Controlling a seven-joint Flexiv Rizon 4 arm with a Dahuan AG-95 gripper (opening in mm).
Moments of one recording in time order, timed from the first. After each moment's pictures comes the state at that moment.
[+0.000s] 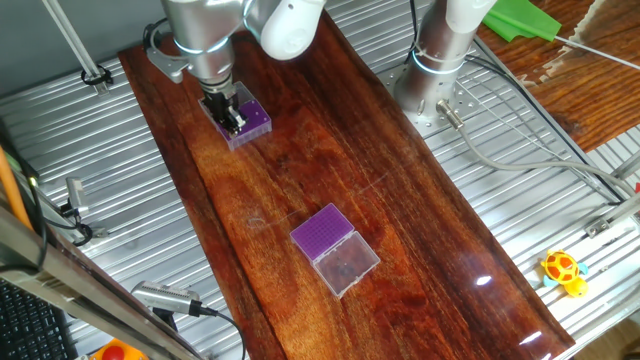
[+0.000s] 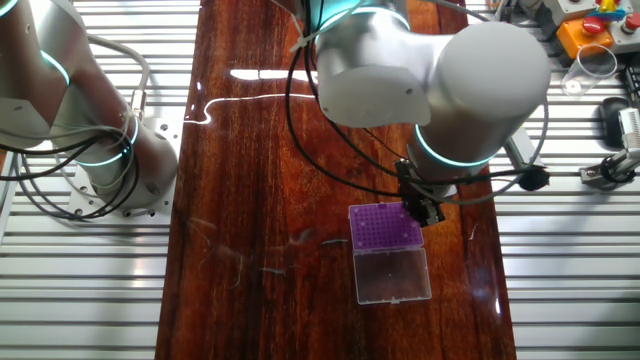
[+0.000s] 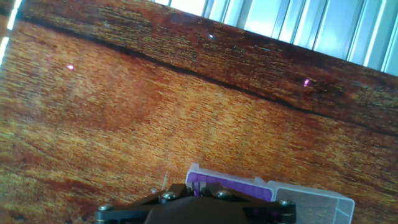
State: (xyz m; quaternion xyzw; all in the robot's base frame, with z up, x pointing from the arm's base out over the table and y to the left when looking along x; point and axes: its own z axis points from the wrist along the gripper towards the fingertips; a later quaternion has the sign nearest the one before) arm 0.517 -0.091 0.060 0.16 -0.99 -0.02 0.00
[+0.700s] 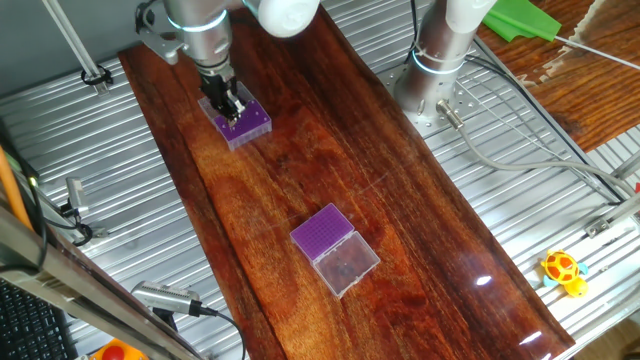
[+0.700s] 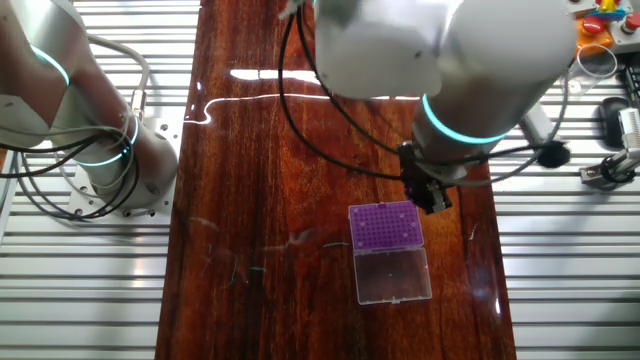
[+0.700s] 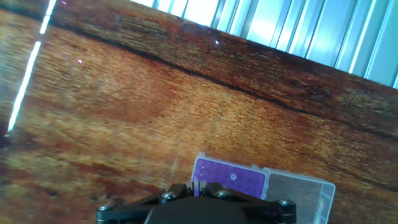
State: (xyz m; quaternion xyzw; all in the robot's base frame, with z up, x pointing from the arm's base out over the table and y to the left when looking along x) arm 0.515 -0.083 0.120 0.17 -0.98 -0.02 0.00
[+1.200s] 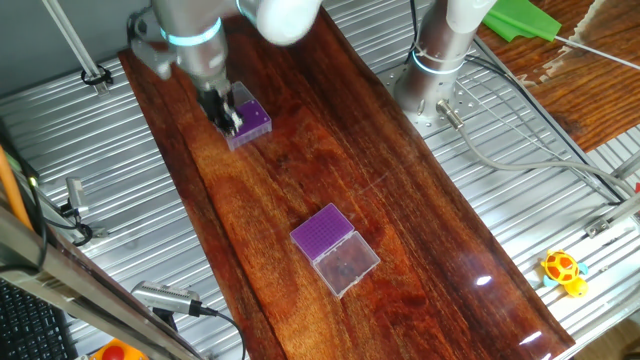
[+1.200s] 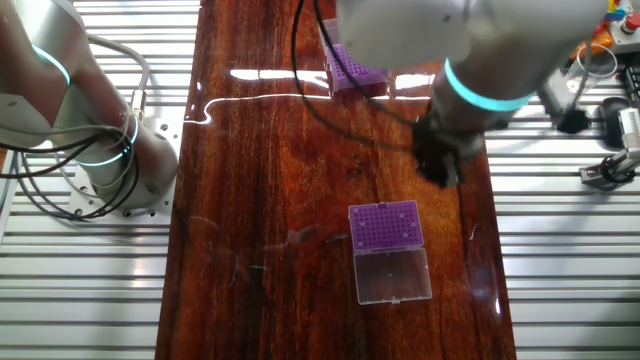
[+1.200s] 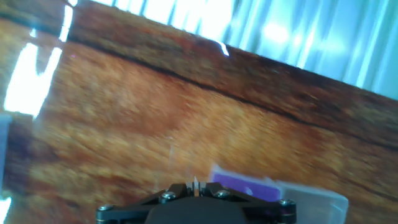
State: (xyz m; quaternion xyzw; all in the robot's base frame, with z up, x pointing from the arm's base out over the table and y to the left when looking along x) arm 0.534 -0.018 0.118 0.16 -0.99 -0.02 0.01
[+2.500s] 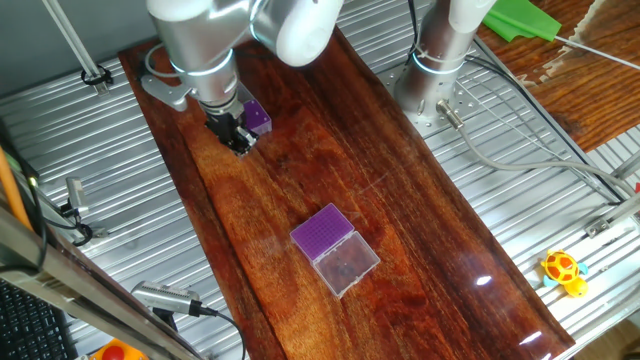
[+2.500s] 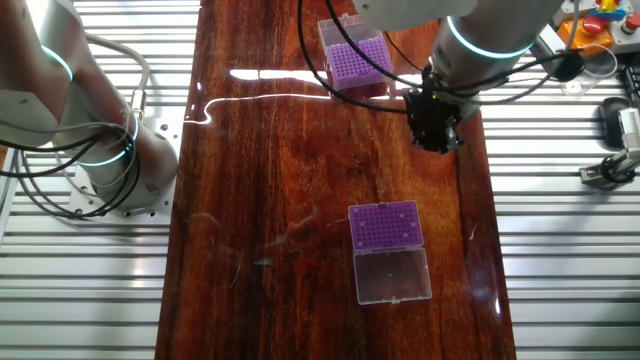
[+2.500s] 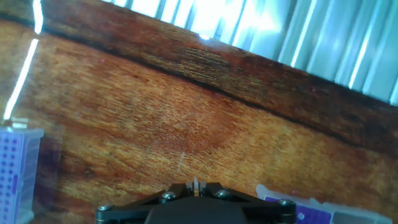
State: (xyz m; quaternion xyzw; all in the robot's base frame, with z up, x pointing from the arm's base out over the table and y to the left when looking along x) arm 0.528 0.006 0.111 0.24 -0.97 -0.02 0.02
